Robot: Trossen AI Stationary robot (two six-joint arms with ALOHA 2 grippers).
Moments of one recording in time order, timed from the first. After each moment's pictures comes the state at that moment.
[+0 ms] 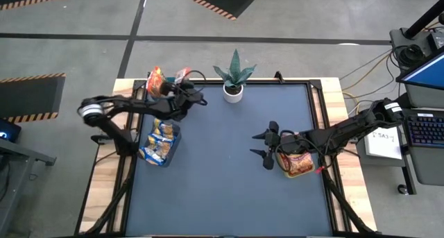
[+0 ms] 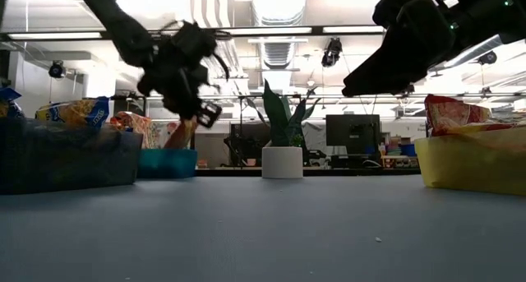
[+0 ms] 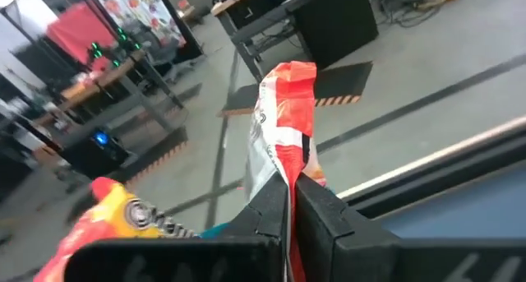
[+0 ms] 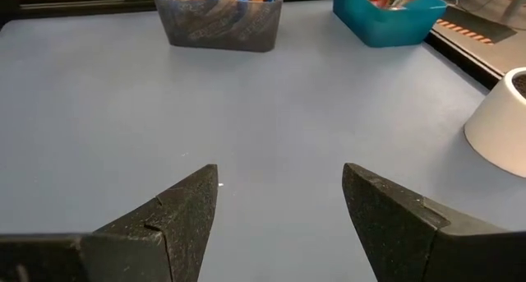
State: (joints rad) left arm 0.40 1.61 0.76 0.27 -1.16 -0.07; right arm 0.24 1.21 0.47 0.30 0.39 0.19
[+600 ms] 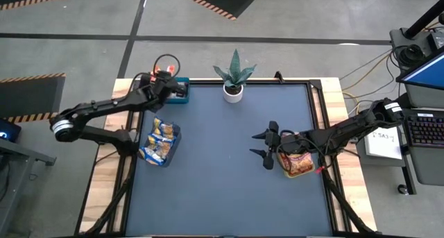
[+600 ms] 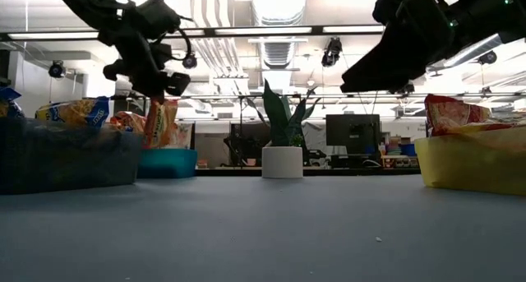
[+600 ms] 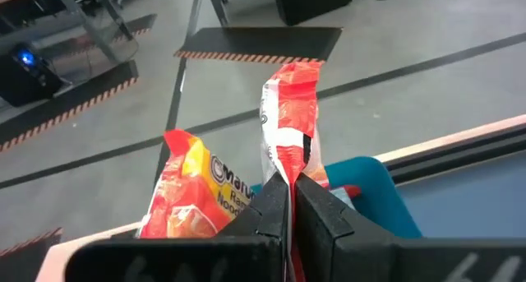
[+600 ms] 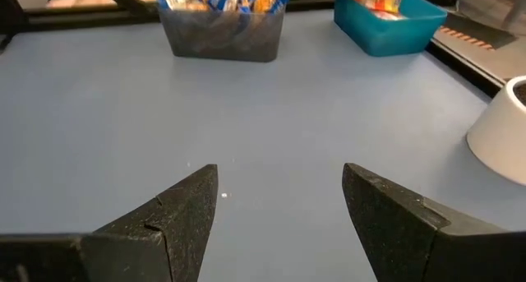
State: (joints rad) left arm 0.56 1.19 0.76 -0.26 -0.85 -0.30; right arm 0.24 1.21 0.47 0.32 0.39 0.19
